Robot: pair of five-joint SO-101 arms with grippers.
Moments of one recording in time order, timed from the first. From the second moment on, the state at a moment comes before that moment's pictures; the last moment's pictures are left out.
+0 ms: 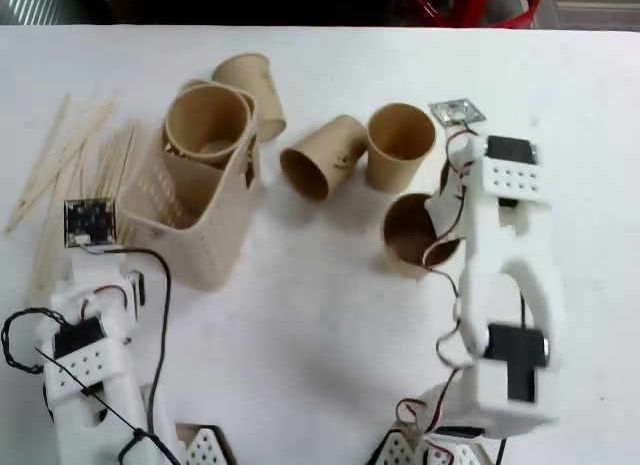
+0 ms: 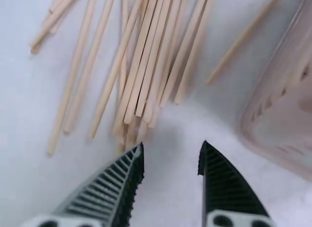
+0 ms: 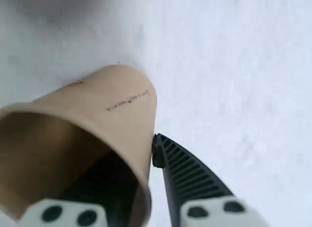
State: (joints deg) left arm -32.6 -55.1 82.4 36.4 -18.9; right arm 4.7 1.0 8.3 84.1 25.6
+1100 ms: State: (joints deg) left arm -32.6 -55.1 83.4 35.1 -18.9; right arm -39.3 -34.5 9.0 52.2 10.1
